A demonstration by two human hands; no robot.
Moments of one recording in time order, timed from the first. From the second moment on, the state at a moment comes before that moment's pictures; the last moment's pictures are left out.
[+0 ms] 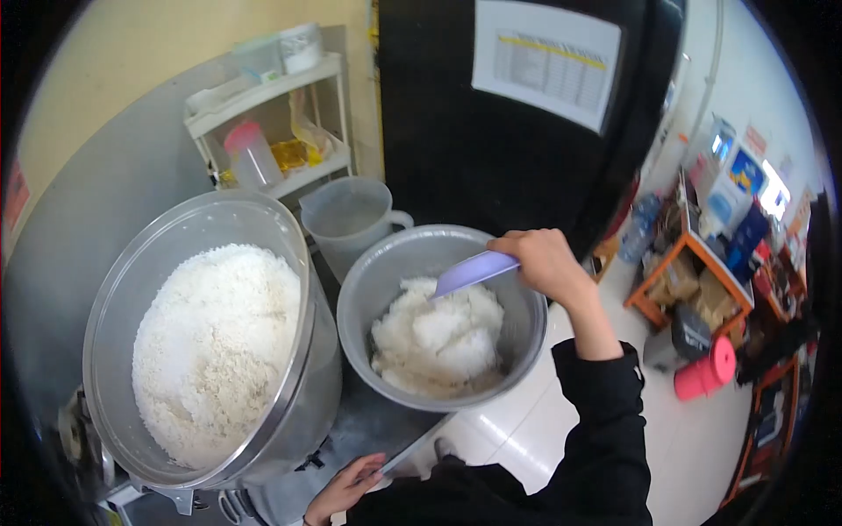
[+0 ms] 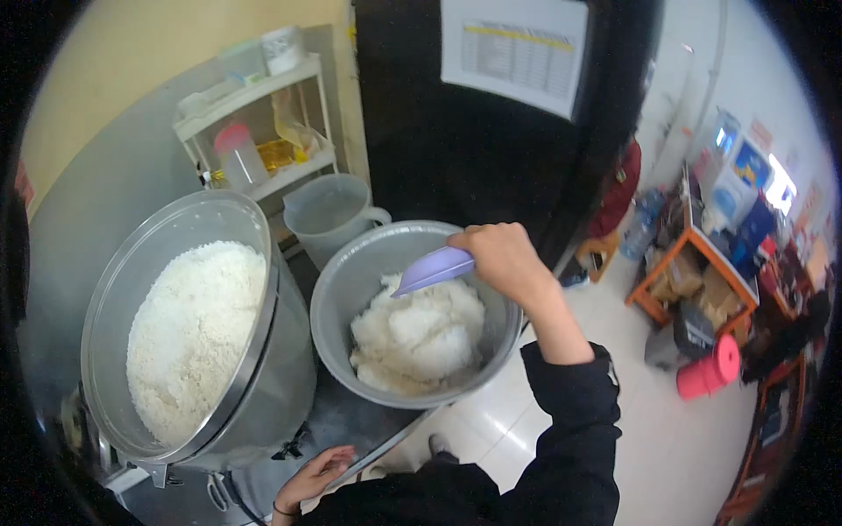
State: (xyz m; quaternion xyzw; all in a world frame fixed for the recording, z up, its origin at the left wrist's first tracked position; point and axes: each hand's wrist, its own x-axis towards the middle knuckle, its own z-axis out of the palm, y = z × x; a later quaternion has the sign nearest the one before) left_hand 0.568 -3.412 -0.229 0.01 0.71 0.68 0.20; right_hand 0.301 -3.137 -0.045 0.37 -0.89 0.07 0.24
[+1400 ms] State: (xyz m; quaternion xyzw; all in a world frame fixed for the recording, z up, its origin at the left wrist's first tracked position) left_hand 0.647 -3.466 -0.142 0.14 0.53 0.83 -0.12; right_hand 0.305 -3.219 -0.116 0.30 -0.95 -0.09 -0.01
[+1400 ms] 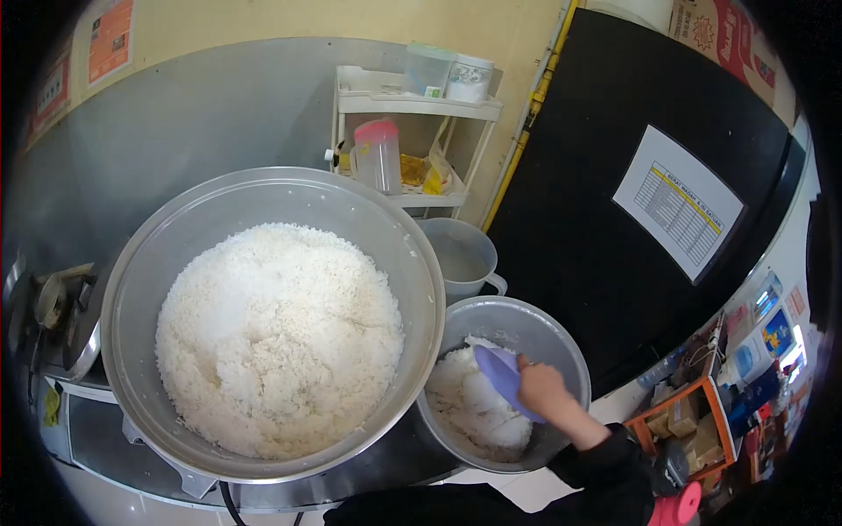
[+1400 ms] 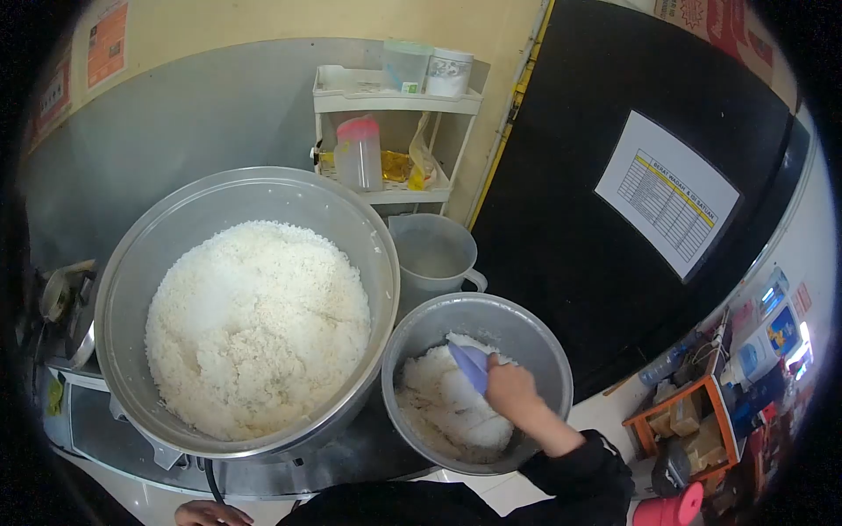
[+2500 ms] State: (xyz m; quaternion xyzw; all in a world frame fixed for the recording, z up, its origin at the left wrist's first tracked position) left_hand 0.640 -3.532 -0.081 -0.15 0.72 0.21 -0.64; right_hand 0.316 -3.602 -0.005 0.71 -0.68 0.05 -0.14
